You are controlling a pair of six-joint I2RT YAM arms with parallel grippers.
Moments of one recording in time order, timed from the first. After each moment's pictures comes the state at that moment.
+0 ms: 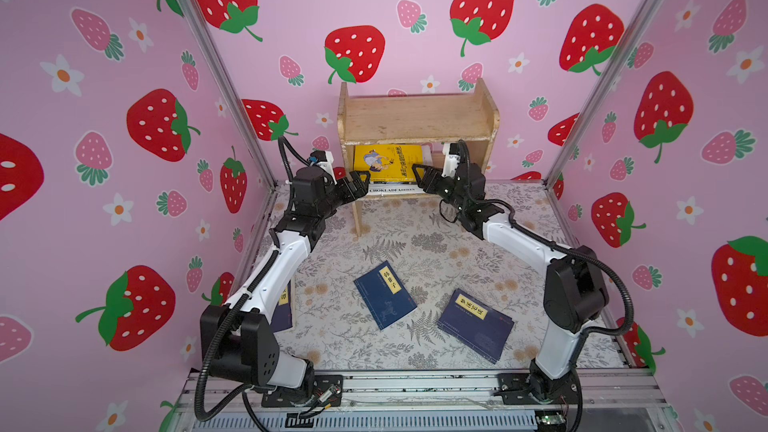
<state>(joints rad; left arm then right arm) -0.17 1.43 1.26 -0.07 0.27 -0.55 0.61 1.83 1.48 0.29 -0.11 0.58</state>
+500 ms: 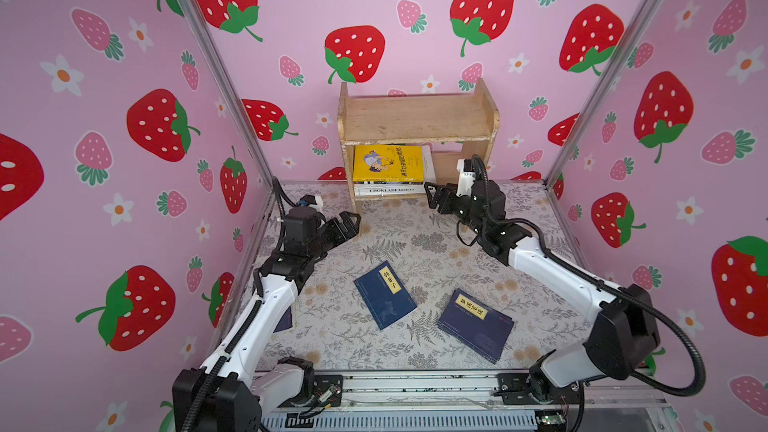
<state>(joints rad) -0.17 1.11 0.86 -0.30 0.27 -0.70 0.70 1.46 1.18 0.12 0.05 0.44</state>
